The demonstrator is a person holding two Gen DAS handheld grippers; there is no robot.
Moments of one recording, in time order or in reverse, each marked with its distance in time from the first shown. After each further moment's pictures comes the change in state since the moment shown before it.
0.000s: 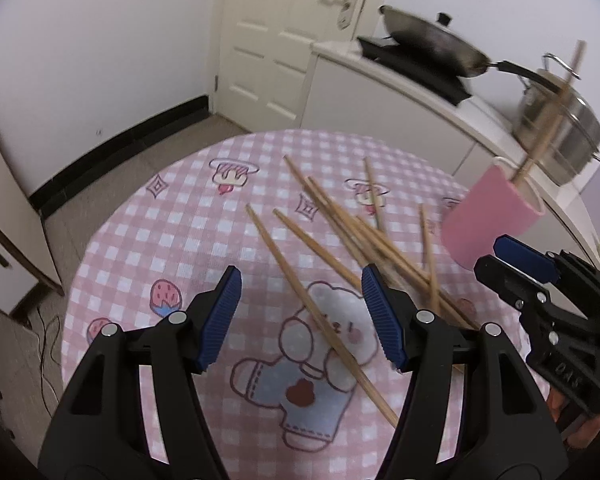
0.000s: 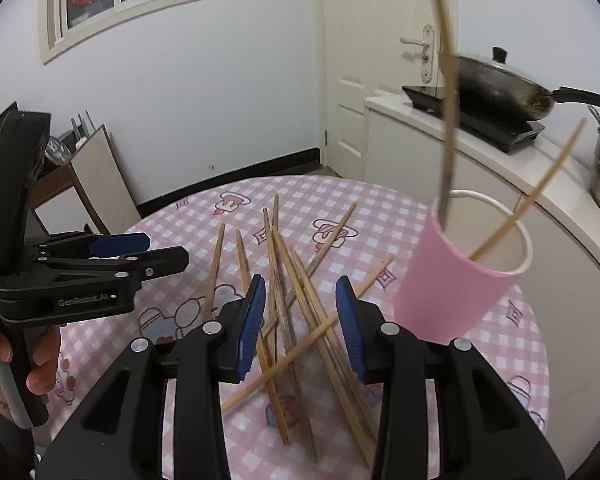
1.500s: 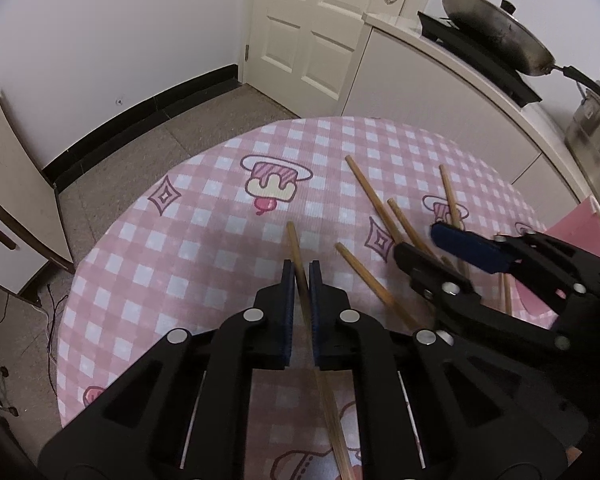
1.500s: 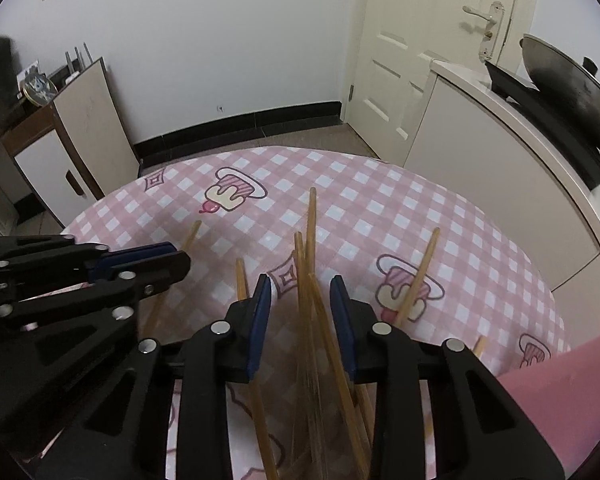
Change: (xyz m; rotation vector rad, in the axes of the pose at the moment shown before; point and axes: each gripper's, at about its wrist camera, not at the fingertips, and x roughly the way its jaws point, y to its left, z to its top) left arm 0.068 0.032 0.036 -0.067 0.094 0.084; right arm 0.132 0.041 0.051 -0.149 0.215 -0.015
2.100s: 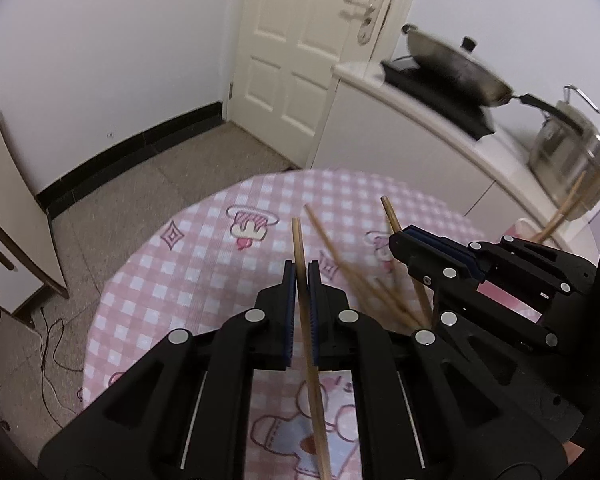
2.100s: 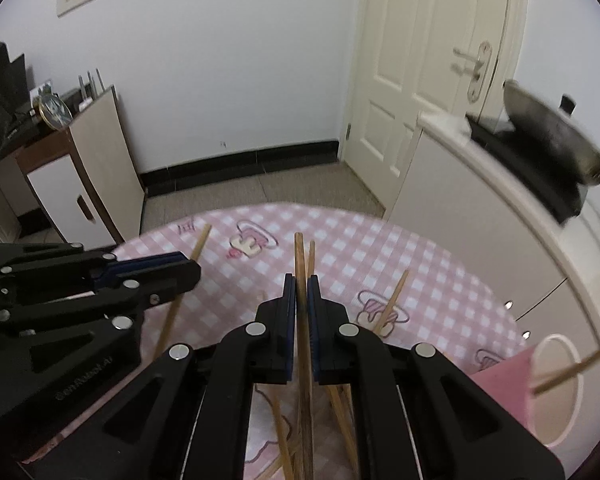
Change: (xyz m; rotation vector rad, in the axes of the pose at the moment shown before) left arm -0.077 -0.019 0.004 0.027 -0.141 -0.064; right arm -0.088 0.006 0.008 -0.004 -0.178 0.000
